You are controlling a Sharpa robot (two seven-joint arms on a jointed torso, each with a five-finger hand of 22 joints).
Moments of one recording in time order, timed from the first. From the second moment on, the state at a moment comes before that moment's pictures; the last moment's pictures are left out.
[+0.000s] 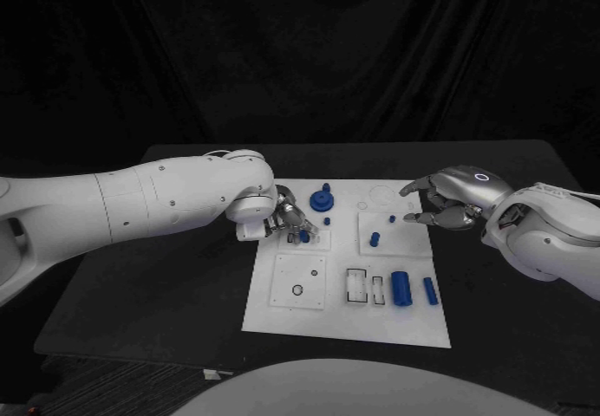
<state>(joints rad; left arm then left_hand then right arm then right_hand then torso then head) 1.32 -0.61 -0.21 1.36 -0.73 0.19 -0.69 0.93 0.03 0.22 0.20 0.07 0.96 0.06 0.34 1.06 1.47 0.00 1.57 1.31 1.47 -0.05 1.57 1.31 0.06 1.36 0.06 1.38 1.31 1.31 -0.97 -0.25 1.61 -1.63 -0.36 -0.04 1.33 -0.05 0.12 0.26 0.13 0.75 0.11 0.11 0.20 1.47 0.02 1.49 1.31 1.46 -0.05 1.44 1.31 0.09 1.41 0.06 1.07 1.31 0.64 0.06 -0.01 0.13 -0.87</state>
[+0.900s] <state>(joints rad) 1.32 -0.65 -0.22 1.41 -0.74 0.15 -0.68 0.98 0.05 0.17 0.21 0.08 0.96 0.04 0.44 1.18 1.47 -0.02 1.57 1.31 1.46 -0.06 1.57 1.31 0.06 1.39 0.05 1.39 1.31 1.31 -0.98 -0.25 1.61 -1.63 -0.36 -0.04 1.33 -0.05 0.12 0.26 0.13 0.75 0.11 0.11 0.20 1.47 0.02 1.49 1.31 1.46 -0.05 1.44 1.31 0.09 1.41 0.06 1.07 1.31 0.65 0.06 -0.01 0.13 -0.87</state>
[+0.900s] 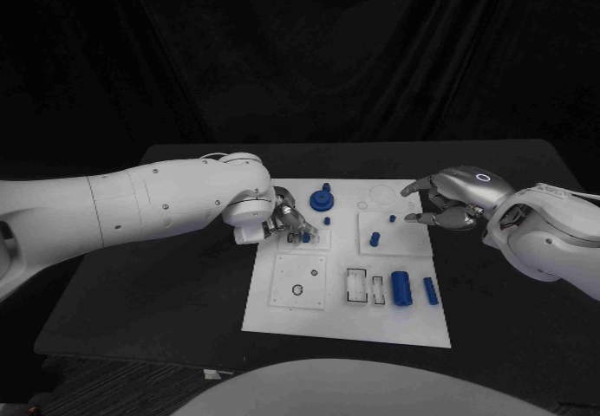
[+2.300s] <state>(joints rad) 1.41 -0.60 -0.22 1.20 -0.88 0.15 -0.64 1.02 0.04 0.12 0.22 0.06 0.93 0.04 0.40 1.15 1.47 -0.03 1.57 1.31 1.47 -0.07 1.57 1.31 0.06 1.41 0.04 1.40 1.31 1.31 -0.98 -0.25 1.63 -1.62 -0.37 -0.04 1.33 -0.05 0.12 0.26 0.13 0.75 0.11 0.11 0.20 1.47 0.02 1.48 1.31 1.46 -0.05 1.44 1.31 0.09 1.41 0.06 1.06 1.31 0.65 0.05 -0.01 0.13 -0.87</state>
